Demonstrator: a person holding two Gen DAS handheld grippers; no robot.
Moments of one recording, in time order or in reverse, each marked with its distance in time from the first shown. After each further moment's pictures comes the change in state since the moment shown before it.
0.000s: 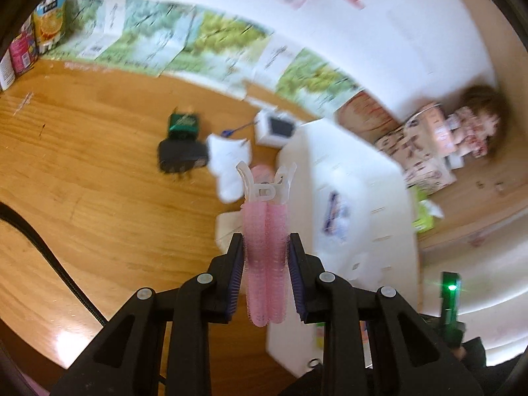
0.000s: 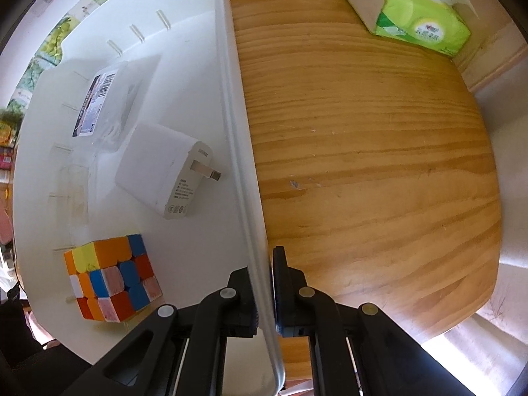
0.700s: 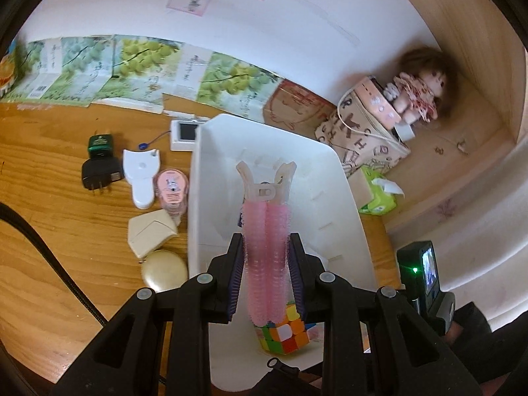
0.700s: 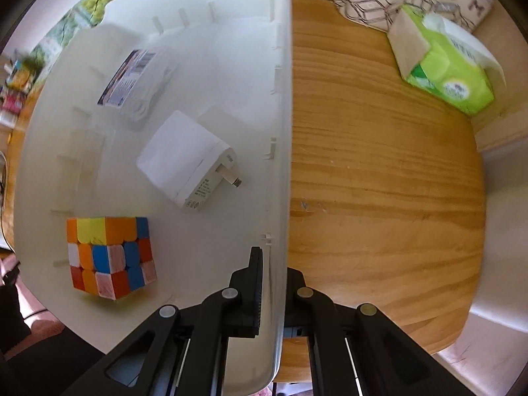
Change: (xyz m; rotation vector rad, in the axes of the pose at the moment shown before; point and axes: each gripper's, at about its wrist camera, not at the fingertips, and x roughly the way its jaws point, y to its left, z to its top) left arm 0.010 -0.084 -0.022 0.171 -0.031 -0.091; right arm -0.012 0.040 0.003 -0.233 -0.019 -0.062
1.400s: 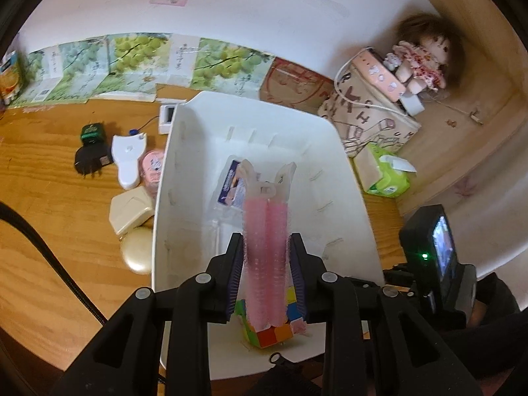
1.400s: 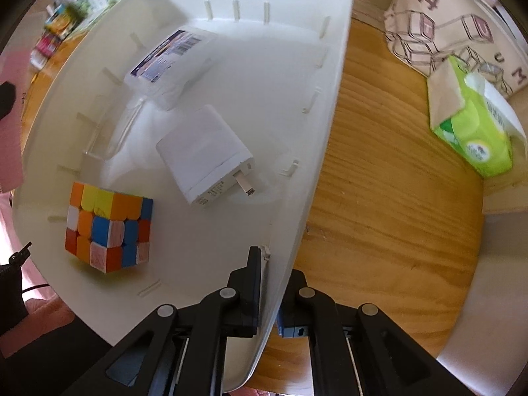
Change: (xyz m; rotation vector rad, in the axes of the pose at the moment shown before) left arm 0.021 -0.044 -0.025 0.023 0.023 0.123; right arm -0.017 0.035 0.002 -0.253 -0.025 -0.001
